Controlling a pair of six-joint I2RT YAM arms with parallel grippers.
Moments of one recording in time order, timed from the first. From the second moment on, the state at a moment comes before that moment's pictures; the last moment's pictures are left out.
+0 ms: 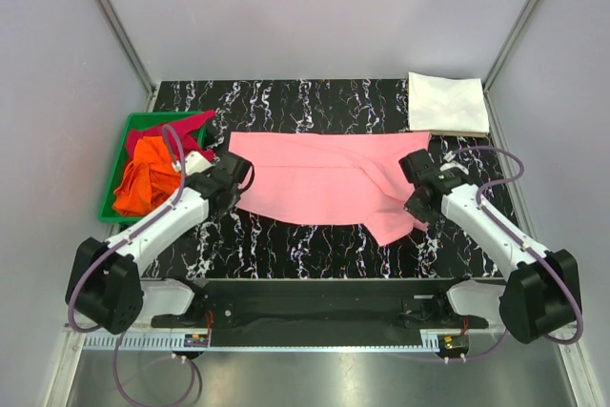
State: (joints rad) left arm -0.48 1.25 0.83 -0.73 -0.55 -1.26; right arm 0.38 1.22 0.88 -0.95 0.39 1.07
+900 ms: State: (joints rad) left arm -0.38 1.62 1.13 -0.83 -0.63 -1.28; right arm 0.35 1.53 1.16 -0.83 0.59 0.59
